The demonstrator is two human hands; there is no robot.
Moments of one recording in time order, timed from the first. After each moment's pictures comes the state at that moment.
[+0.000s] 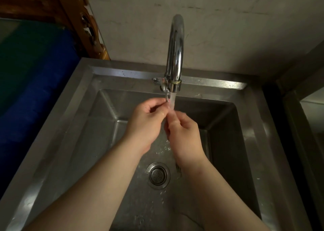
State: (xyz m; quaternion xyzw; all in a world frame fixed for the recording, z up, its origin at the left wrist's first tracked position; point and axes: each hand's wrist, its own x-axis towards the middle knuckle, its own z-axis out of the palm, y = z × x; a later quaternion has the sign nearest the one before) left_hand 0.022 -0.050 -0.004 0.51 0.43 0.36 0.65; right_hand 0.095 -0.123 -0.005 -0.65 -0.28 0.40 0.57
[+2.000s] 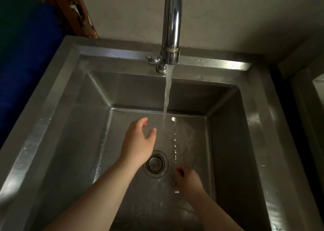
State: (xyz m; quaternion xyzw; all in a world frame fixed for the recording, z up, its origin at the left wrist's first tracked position) left_hand -0.018 -0.085 -0.133 0.68 0.57 0.18 0.42; right_hand 0.093 -0.244 -0.196 -0.84 -0.26 0.43 0.22
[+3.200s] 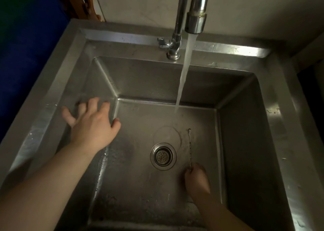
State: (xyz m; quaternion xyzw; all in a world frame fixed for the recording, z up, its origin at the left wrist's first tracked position) left_hand -0.120 -0.023 -0.114 0.81 0.58 -0.05 -0.03; right_hand 0.082 -0.258 -0.269 -0.90 -0.23 0.35 0.11
